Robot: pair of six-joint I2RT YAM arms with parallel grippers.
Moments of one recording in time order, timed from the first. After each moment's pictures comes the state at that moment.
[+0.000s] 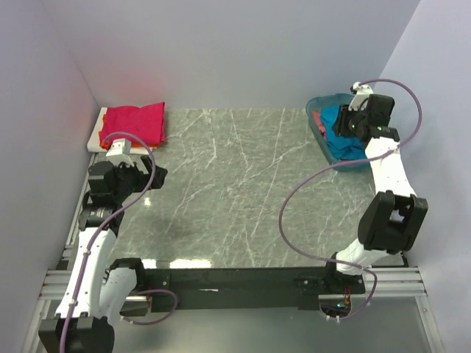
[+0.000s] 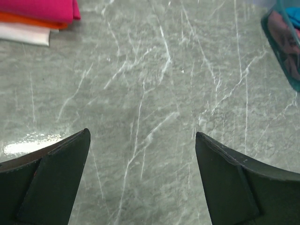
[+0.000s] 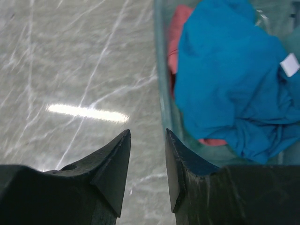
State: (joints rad) left arm 0.05 0.79 0.68 -0.27 0.33 -0.29; right arm -0.20 1.55 1.38 -0.41 -0.35 -0.13
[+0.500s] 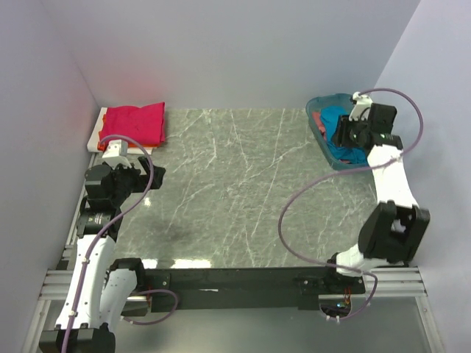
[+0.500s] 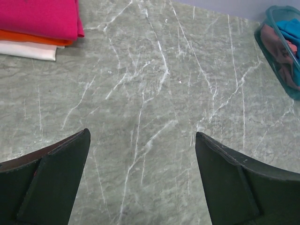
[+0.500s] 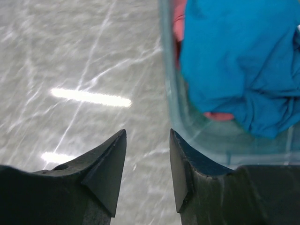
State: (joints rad) left arm 0.05 0.70 0.68 -0.27 0.31 -0.29; right arm -0.22 1.56 1.37 -0.47 -0.34 -0.14
